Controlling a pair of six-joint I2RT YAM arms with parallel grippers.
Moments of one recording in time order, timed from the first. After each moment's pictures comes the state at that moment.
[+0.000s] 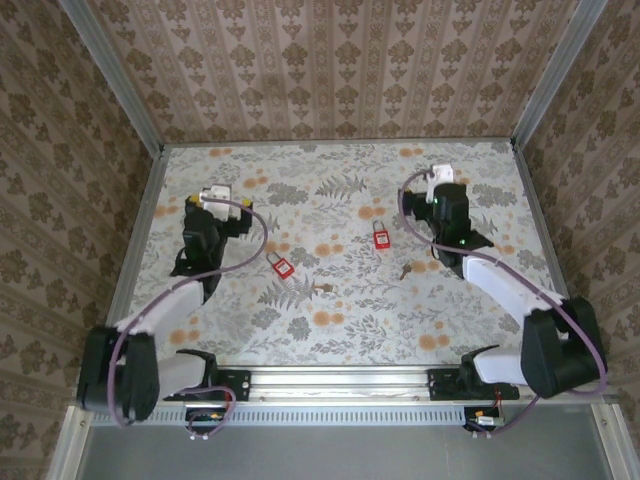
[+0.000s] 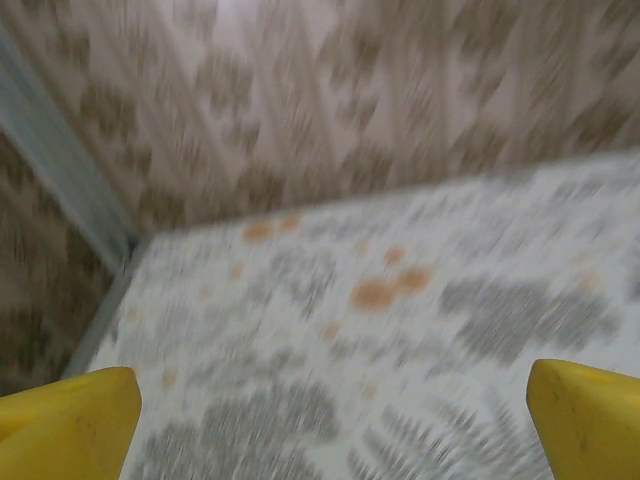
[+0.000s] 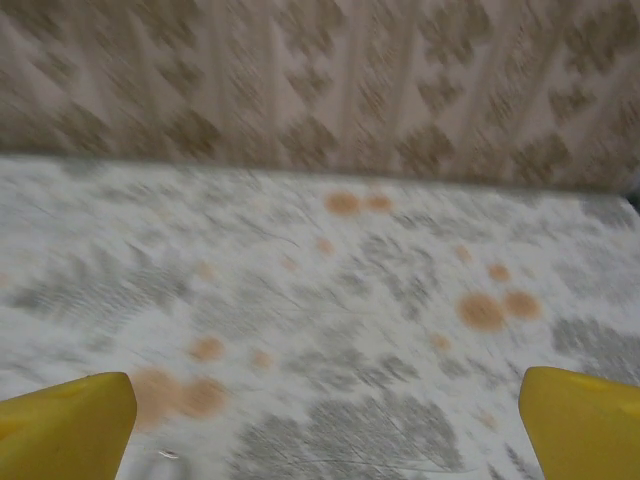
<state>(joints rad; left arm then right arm) -0.28 1.14 0.55 0.43 -0.20 0.13 0.27 1.29 0.84 0.10 0.27 0.06</state>
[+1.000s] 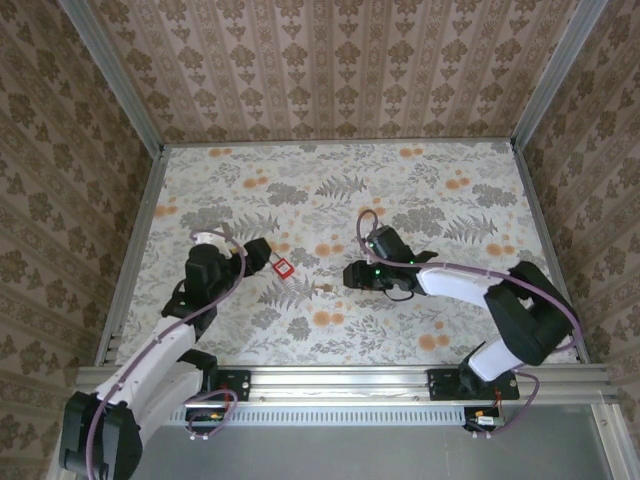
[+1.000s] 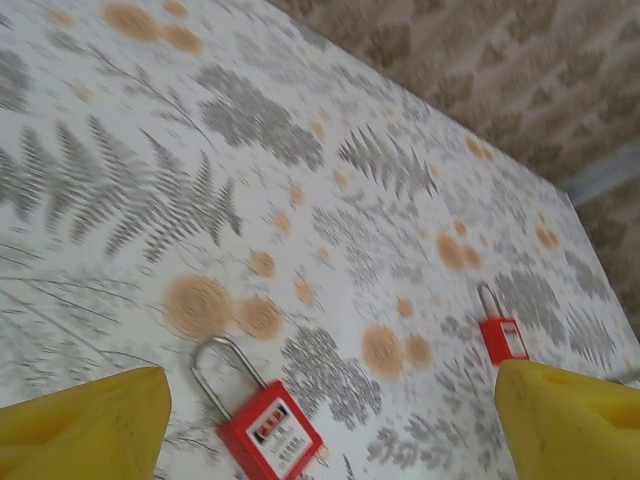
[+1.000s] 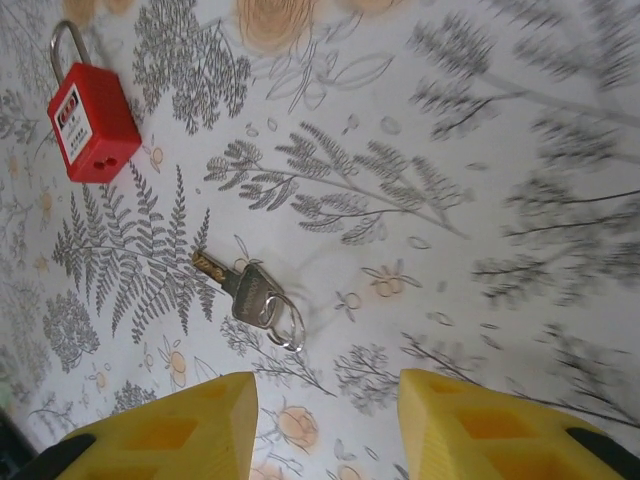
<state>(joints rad) -0.38 0.83 0.35 0.08 0.14 -0.65 0.62 1.55 0.73 -0.11 -0.30 0.67</state>
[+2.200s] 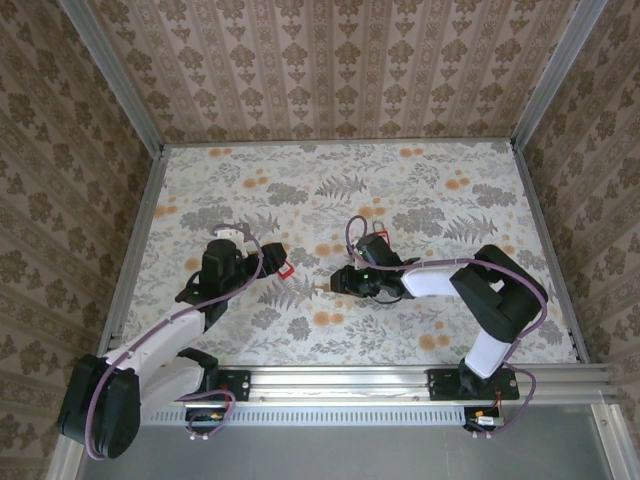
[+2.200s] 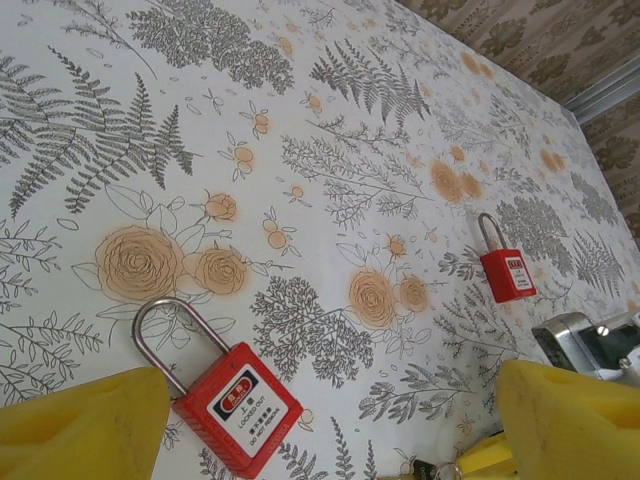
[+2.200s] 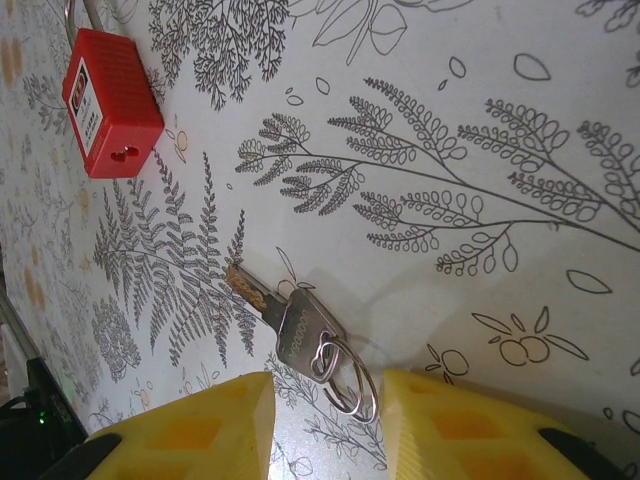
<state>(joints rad) -0.44 0.99 0.38 0.13 0.16 -0.62 0.67 1.71 0.71 0.14 -0.40 0.80</state>
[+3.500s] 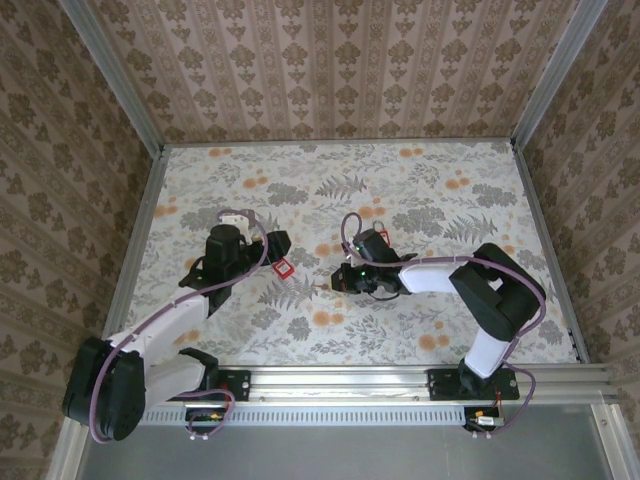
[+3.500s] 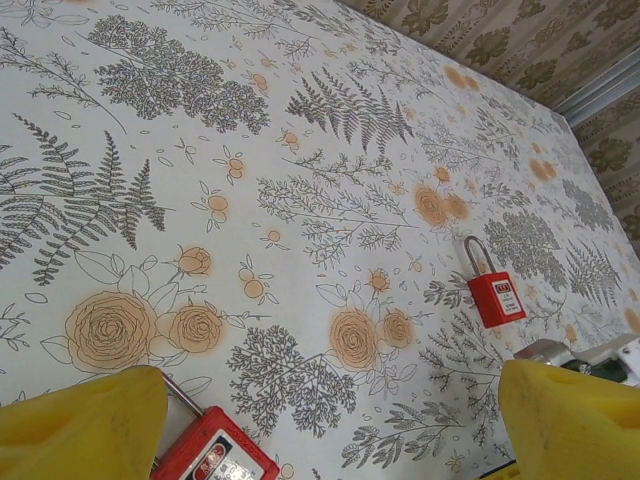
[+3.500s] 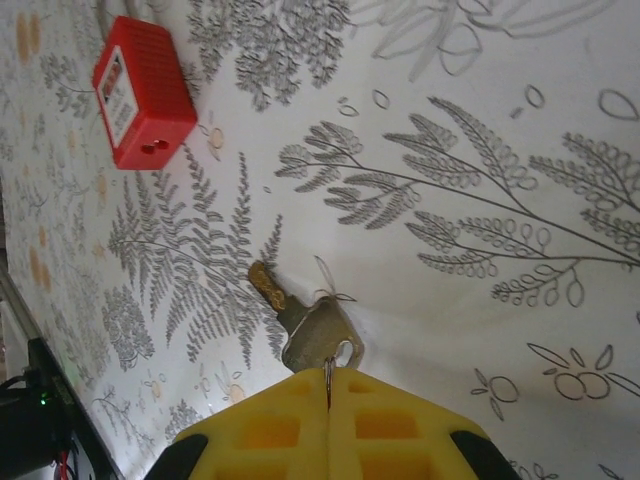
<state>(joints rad) -0.44 1.09 0.49 0.12 0.17 -0.57 0.67 1.72 0.76 0.10 -0.43 0.74</state>
